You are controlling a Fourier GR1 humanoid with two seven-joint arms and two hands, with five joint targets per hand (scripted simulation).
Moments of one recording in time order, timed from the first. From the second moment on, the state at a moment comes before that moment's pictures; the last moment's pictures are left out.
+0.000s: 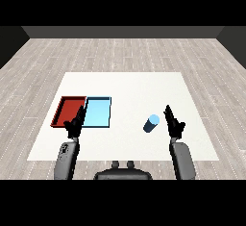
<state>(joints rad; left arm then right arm) -0.01 0.08 0.01 -1.56 0.01 0.02 0.03 0.00 -0.11 -0.04 -1.57 0.00 -0.01 -0.01</state>
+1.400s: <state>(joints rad) -0.03 0.07 0.08 -1.64 0.10 -0.11 -0.36 0.01 -0.21 -0.24 -1.54 -0.31 0.40 -0.24</state>
